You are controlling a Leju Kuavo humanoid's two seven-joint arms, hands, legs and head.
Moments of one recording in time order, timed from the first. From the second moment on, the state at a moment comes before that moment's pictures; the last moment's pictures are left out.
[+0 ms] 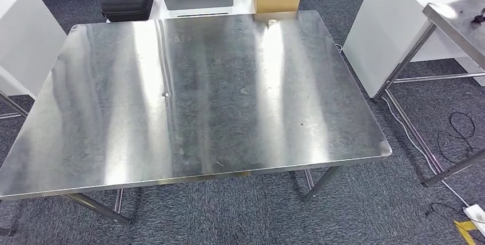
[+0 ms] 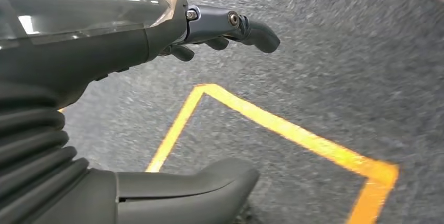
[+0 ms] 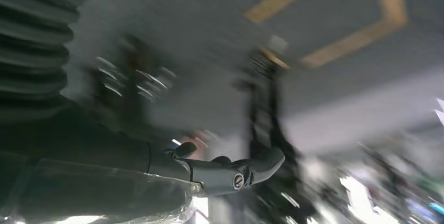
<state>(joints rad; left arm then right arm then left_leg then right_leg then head) -0.11 -0.34 1.55 -0.22 -0.72 0.70 -0.38 -0.14 -0.07 -1.43 -0.72 1.18 -0.66 -0.46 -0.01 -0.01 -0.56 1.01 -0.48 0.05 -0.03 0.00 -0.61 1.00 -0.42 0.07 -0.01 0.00</state>
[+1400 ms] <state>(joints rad) -0.12 -0.33 1.54 -0.21 -0.78 0.51 -0.22 -0.13 0.15 -1.42 -0.21 1.38 -0.34 -0.06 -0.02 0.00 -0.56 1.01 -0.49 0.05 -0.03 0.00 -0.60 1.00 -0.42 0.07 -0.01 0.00</state>
